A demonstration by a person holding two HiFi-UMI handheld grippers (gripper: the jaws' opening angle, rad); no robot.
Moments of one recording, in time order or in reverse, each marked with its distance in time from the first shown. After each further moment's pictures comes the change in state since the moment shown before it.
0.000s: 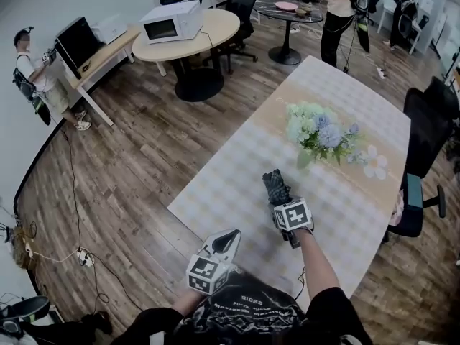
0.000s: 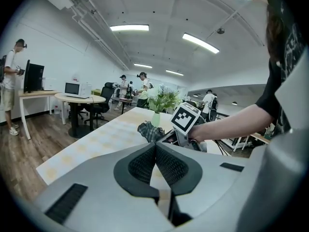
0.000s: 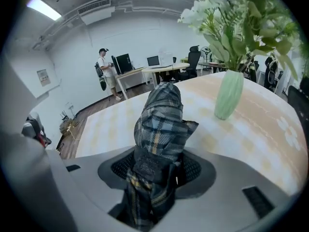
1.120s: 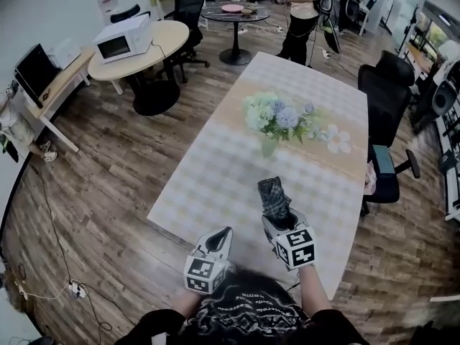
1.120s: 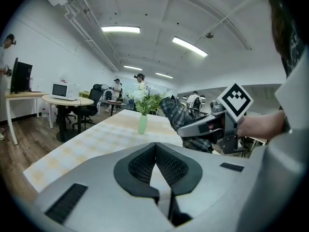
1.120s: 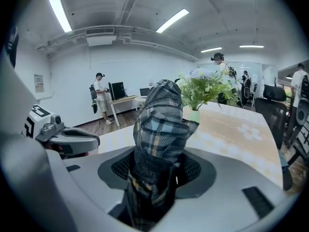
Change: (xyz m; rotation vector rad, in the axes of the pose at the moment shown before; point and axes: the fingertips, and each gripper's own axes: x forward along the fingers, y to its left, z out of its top) left arm -0.011 -0.038 -0.005 0.063 -0.029 -0.124; right arm -0.170 0.052 -0.031 0.068 -0.340 -0.166
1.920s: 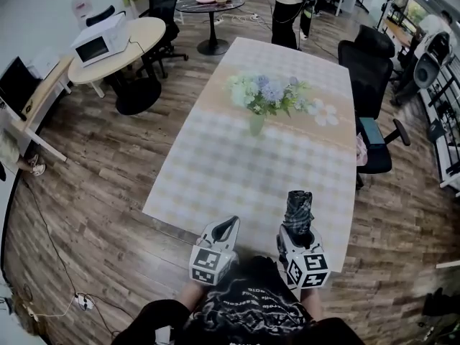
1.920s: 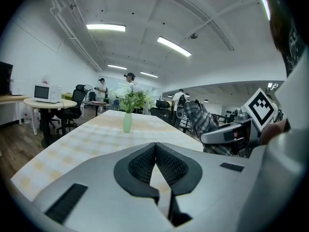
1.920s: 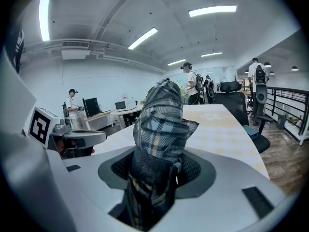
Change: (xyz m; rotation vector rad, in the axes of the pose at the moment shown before) left arm -0.014 -0.034 -0.029 0.092 0.000 -0.164; right arm -0.101 0.019 -0.092 0.244 -0.163 -0.282
